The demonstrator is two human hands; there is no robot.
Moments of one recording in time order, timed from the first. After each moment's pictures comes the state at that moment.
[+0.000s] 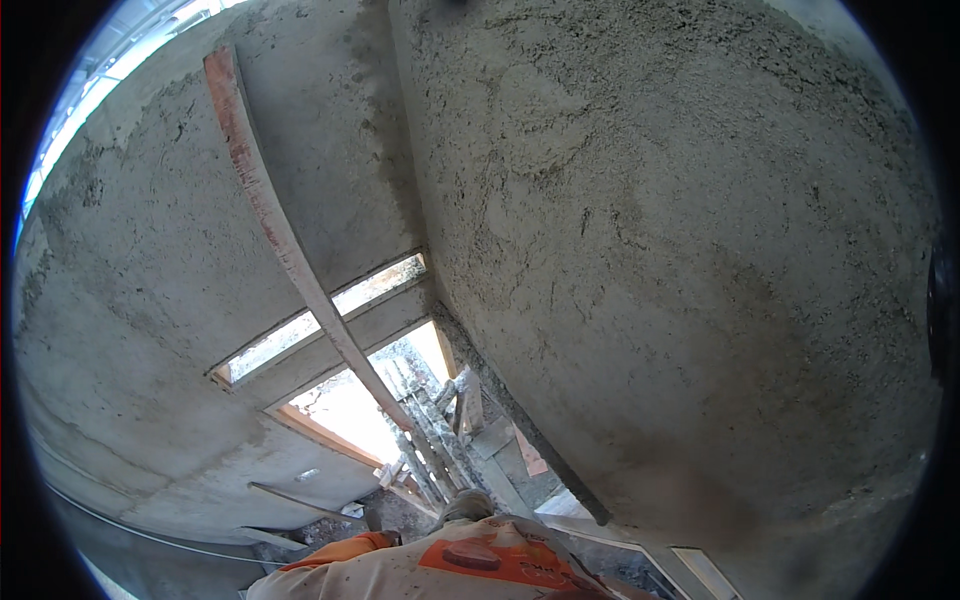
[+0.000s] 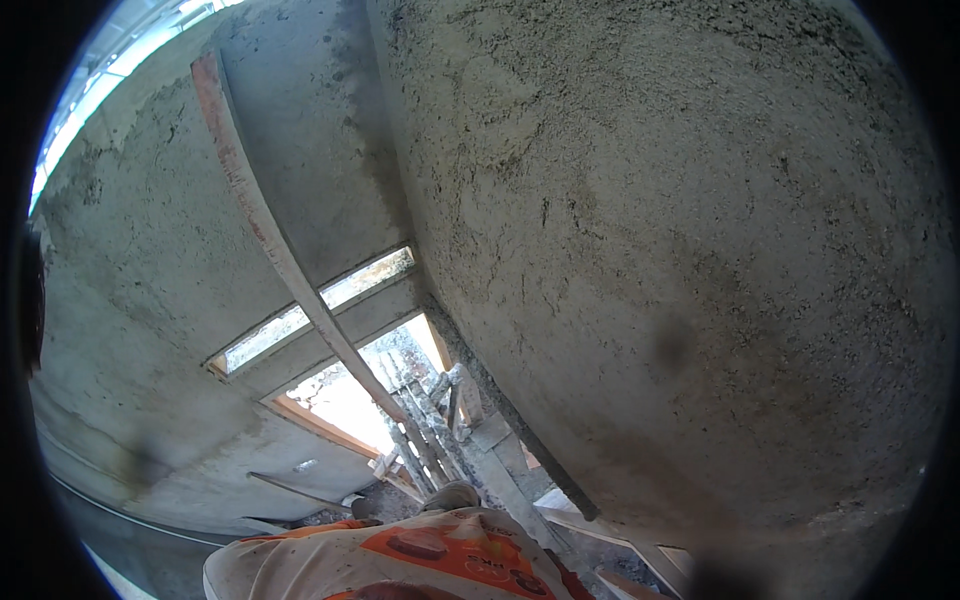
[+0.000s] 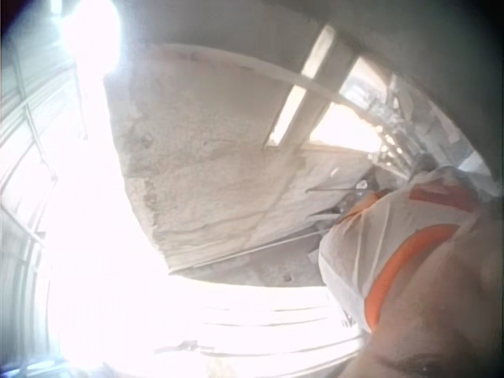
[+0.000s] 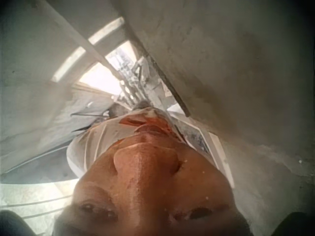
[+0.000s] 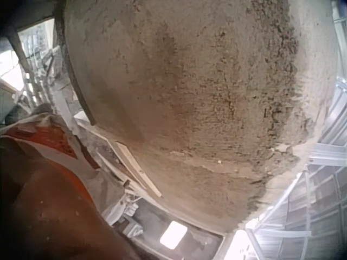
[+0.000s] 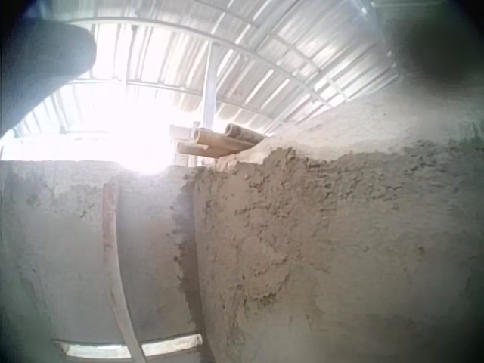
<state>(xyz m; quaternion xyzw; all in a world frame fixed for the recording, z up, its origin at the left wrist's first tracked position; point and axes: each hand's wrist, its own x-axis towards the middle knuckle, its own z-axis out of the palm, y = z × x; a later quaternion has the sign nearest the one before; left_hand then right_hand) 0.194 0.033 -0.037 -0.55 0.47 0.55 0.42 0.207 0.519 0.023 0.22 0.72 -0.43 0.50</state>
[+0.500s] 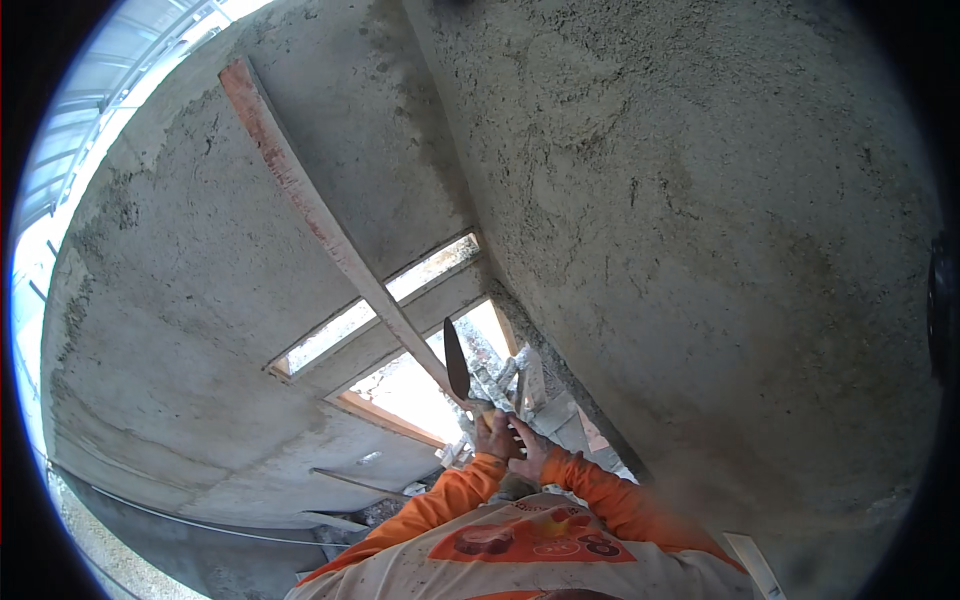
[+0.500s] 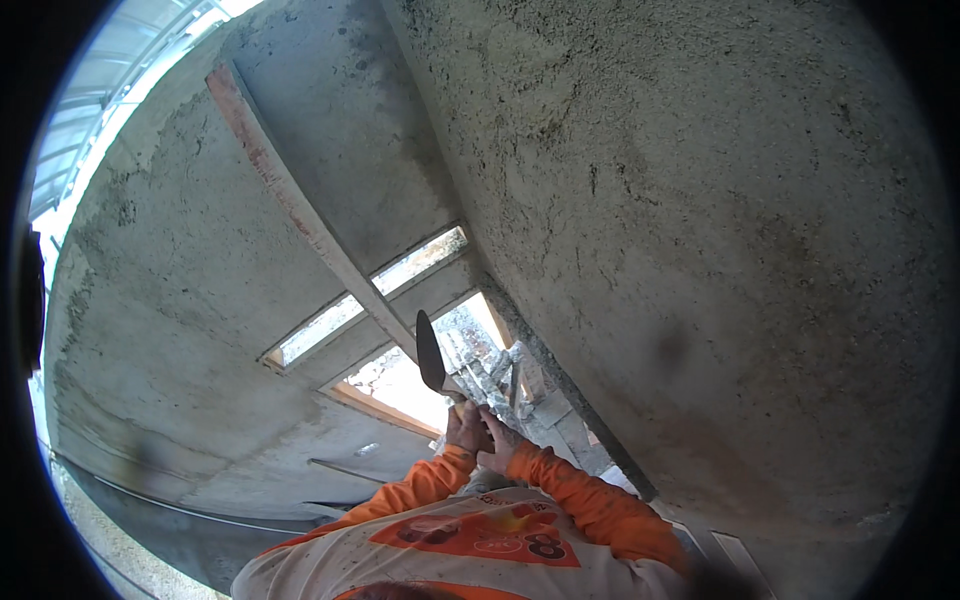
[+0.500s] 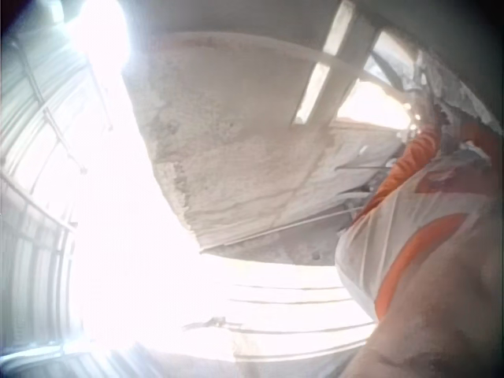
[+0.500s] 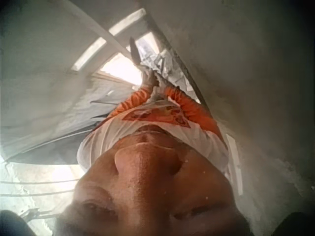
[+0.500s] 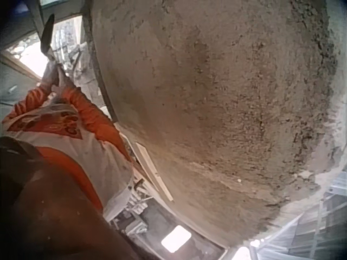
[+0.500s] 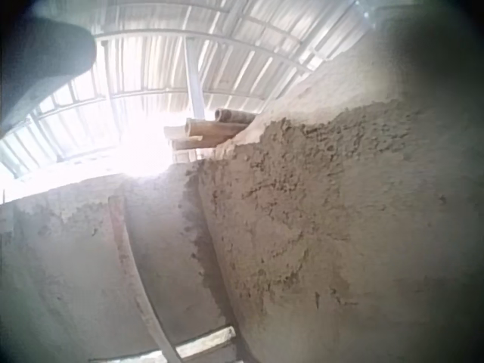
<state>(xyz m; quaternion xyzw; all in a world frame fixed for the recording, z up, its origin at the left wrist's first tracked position) 0.041 0.192 0.186 -0.24 0.54 0.80 -0.06 0.029 0.302 0.164 -0.30 0.82 -0.45 0.18</state>
